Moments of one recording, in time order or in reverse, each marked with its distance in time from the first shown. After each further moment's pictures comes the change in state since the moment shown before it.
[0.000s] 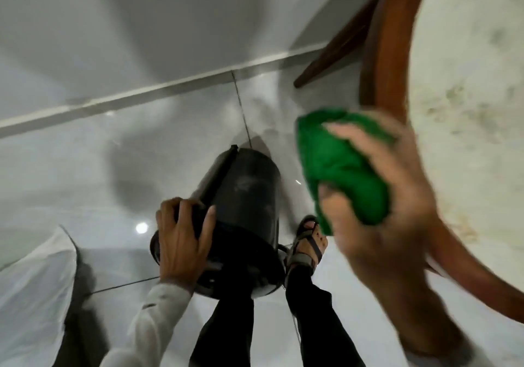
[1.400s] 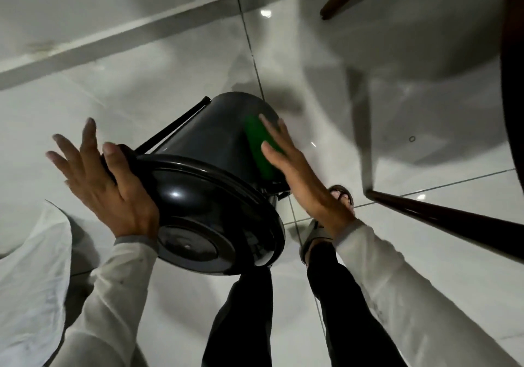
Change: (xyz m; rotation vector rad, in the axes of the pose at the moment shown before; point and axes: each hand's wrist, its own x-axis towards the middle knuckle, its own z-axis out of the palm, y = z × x) left_hand 0.074 -0.056 0.000 -0.151 0.373 -0.282; right_hand -0.057 0.163 0.164 0.450 -0.551 0.776
